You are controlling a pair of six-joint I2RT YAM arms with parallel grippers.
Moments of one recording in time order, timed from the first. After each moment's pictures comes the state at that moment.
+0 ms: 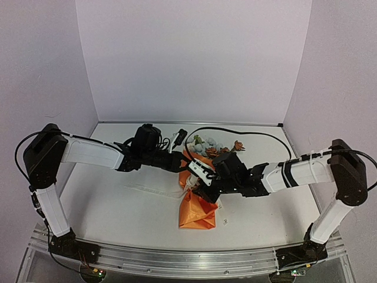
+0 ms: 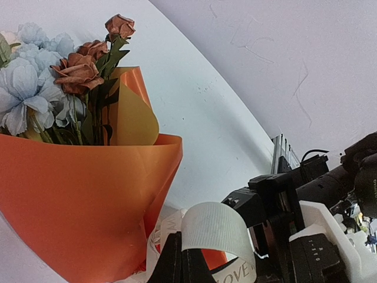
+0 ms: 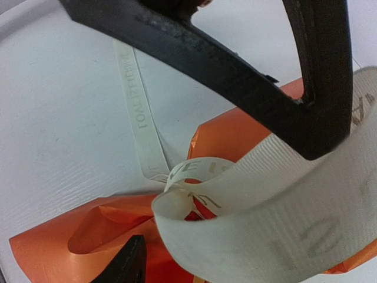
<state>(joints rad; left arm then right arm) -0.79 1.81 1.09 0.26 0.58 -0.47 0.97 1.69 0.92 0.06 0.03 -0.12</state>
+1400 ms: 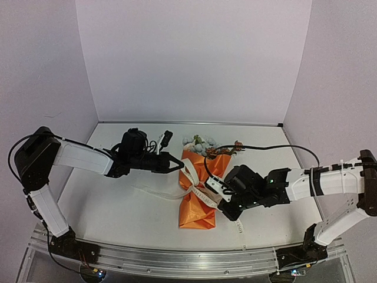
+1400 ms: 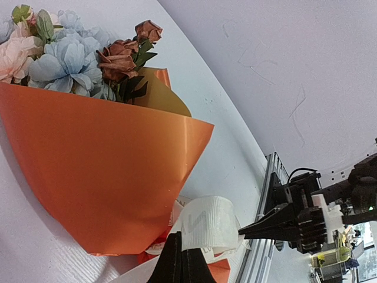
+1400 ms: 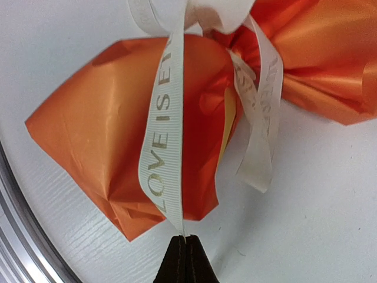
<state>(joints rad) -0.72 1.73 0.92 0.42 0.59 -0.60 1.07 1.44 0.82 -0.37 0.10 0.09</state>
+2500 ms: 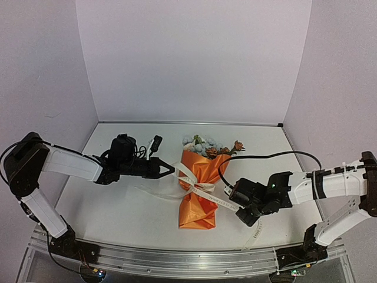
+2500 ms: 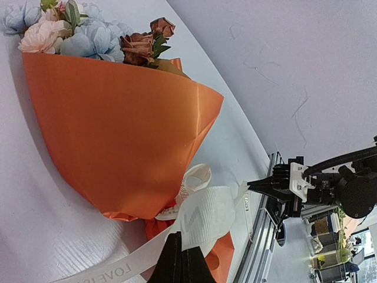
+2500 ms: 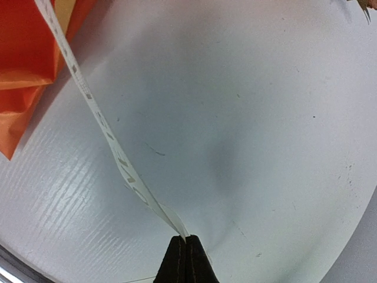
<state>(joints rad) -0.70 1.61 0.76 0.45 0.57 -0.61 1.12 1.41 0.79 -0.71 0.38 0.27</state>
